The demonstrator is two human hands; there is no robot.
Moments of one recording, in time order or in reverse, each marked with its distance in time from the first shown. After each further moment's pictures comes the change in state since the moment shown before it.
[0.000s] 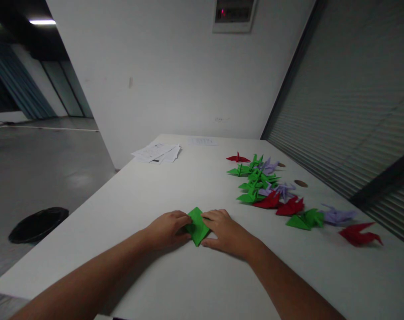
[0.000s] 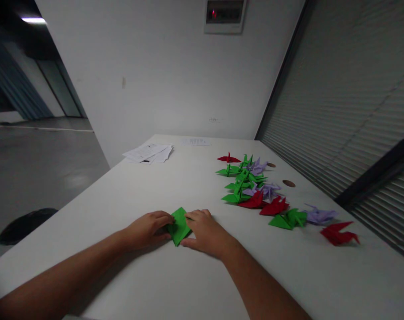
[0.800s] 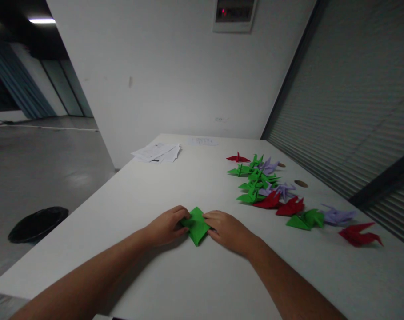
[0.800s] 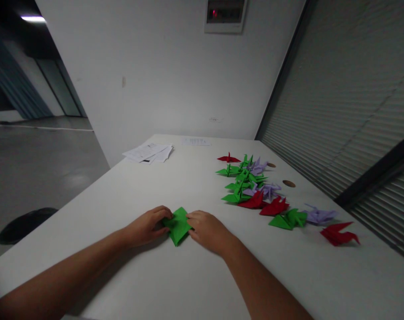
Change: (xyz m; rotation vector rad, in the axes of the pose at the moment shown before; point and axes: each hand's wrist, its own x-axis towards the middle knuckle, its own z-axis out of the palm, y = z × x) left_hand 0.002 -0.001 -0.002 -0.156 0.092 -0.112; right_hand 0.004 0.012 0.005 -0.017 0.044 -0.052
